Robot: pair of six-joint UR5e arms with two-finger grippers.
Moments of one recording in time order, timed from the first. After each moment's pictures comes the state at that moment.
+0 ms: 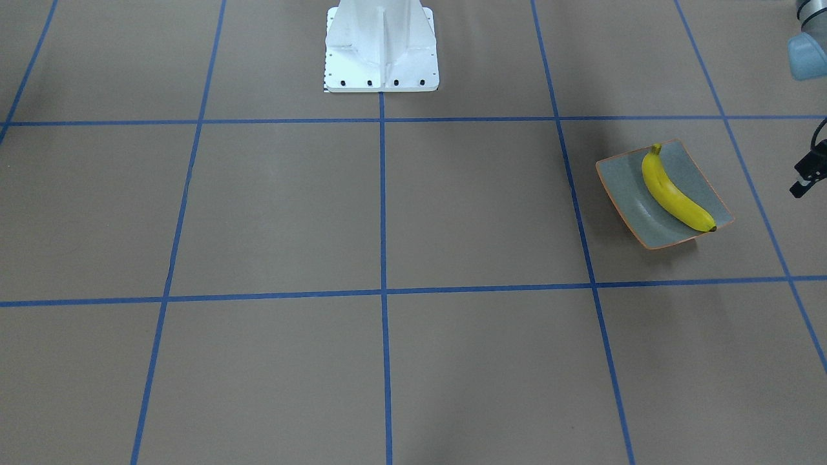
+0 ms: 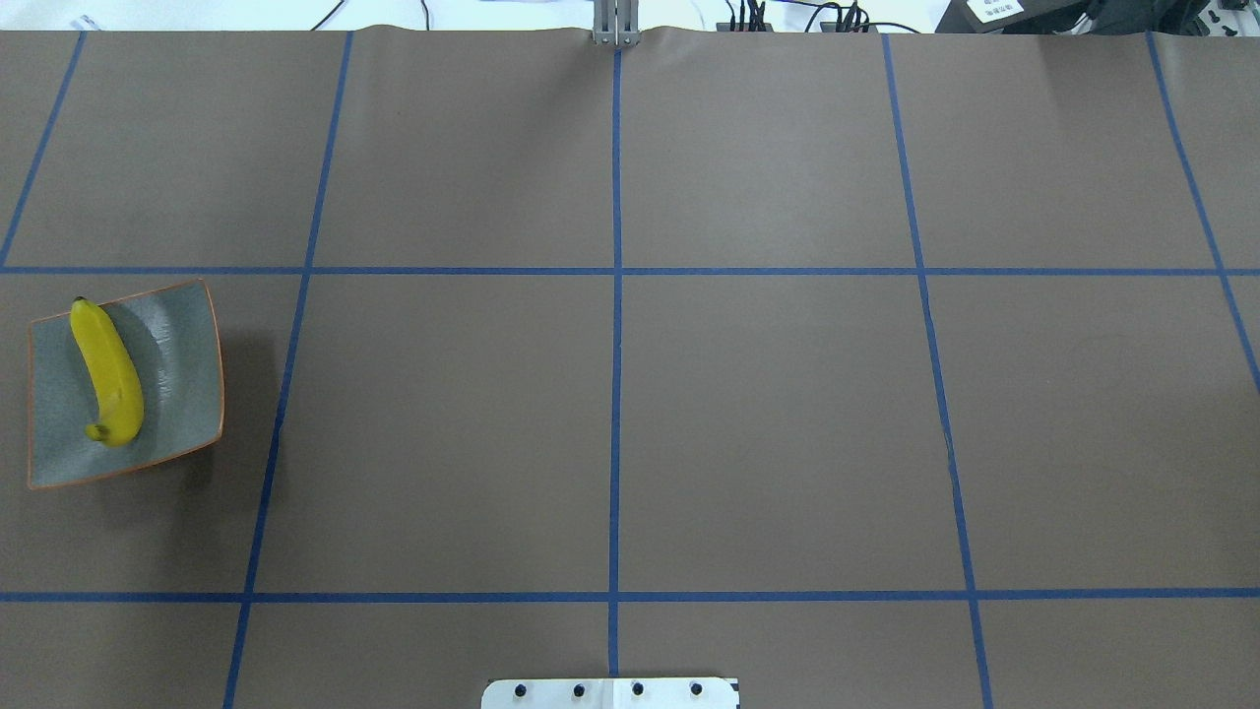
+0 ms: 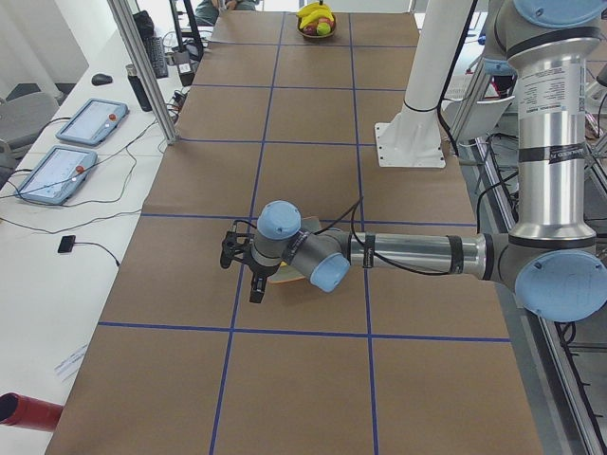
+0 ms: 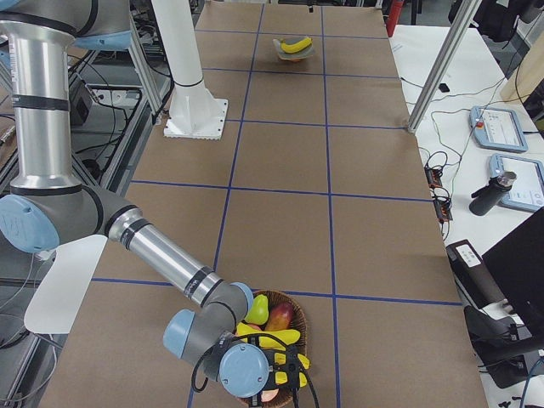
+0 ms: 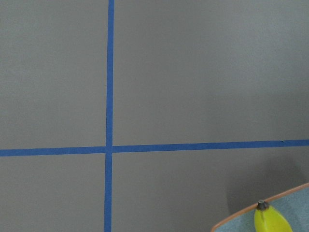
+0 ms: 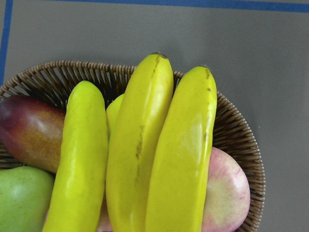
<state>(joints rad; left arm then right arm) -1.36 -1.47 -1.66 -2.18 -2.27 -0.51 1.88 -1.61 1.11 -1.38 2.42 -0.55</state>
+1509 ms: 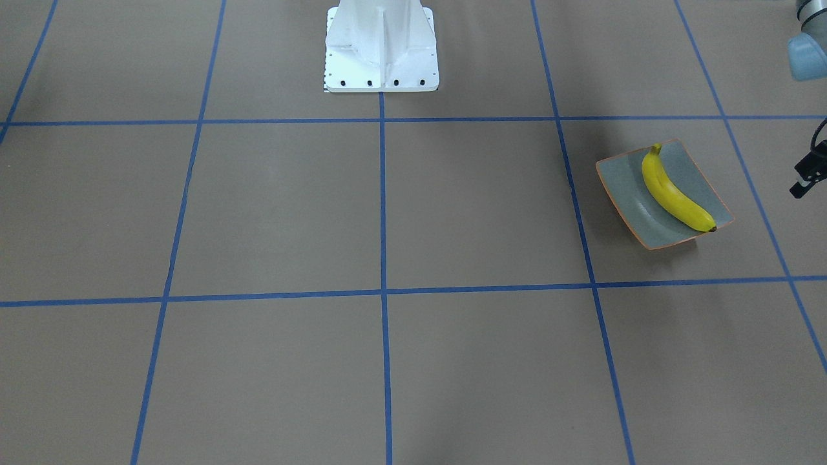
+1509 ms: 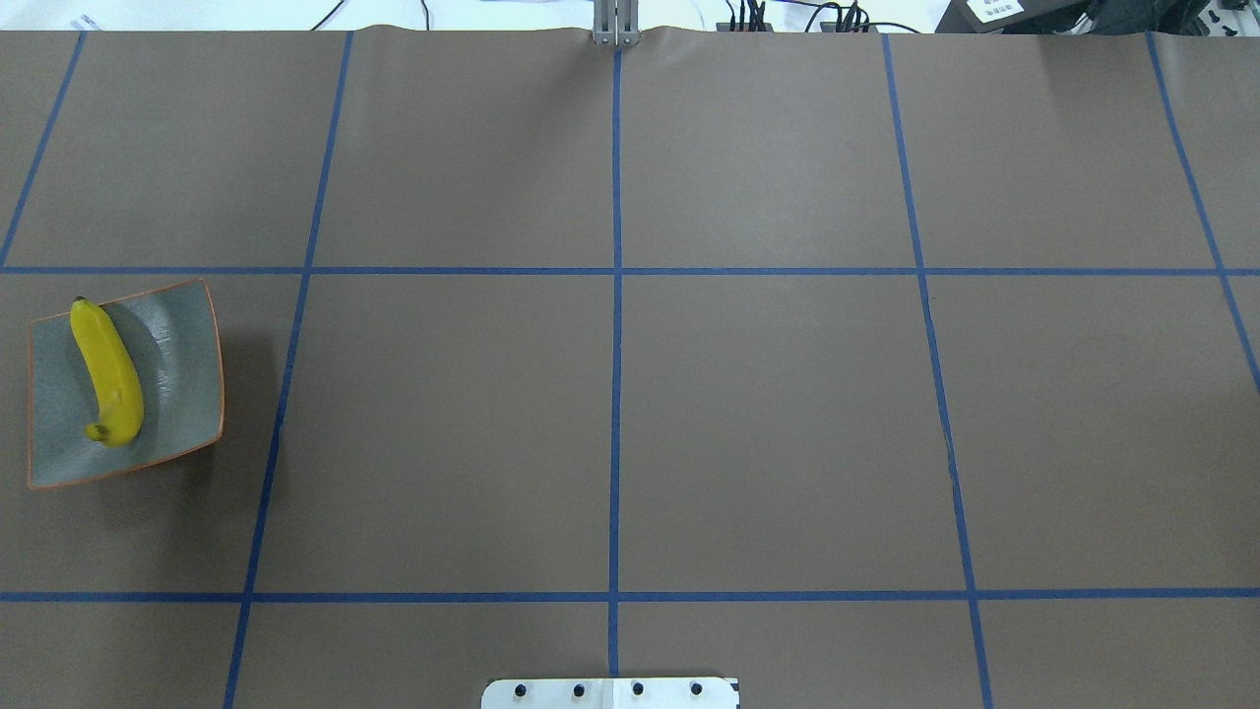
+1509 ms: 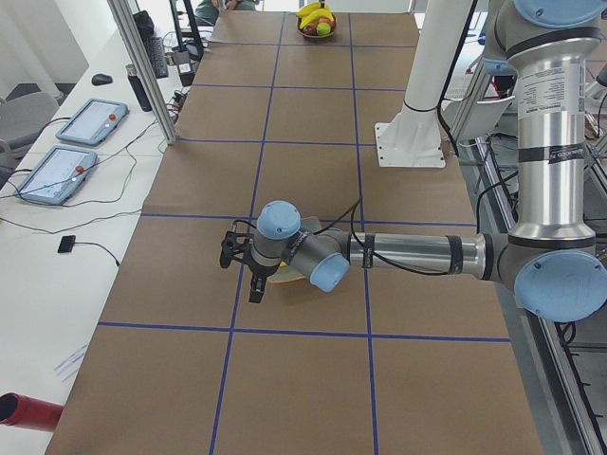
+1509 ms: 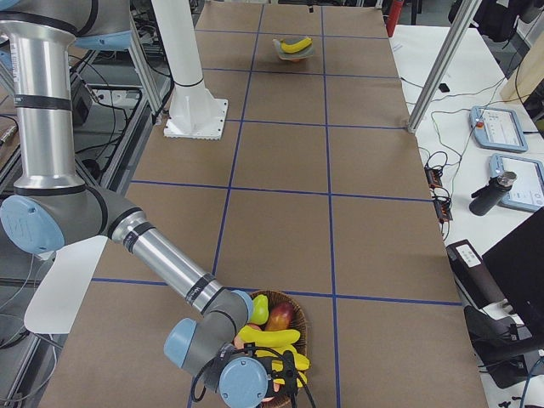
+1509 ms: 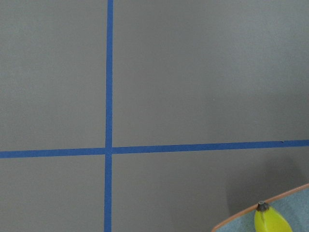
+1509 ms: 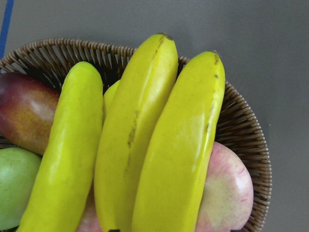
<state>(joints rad) -1.36 -1.47 -1.66 -2.18 -2.27 -0.51 1.88 -1.58 1.03 -1.38 2.43 -0.64</state>
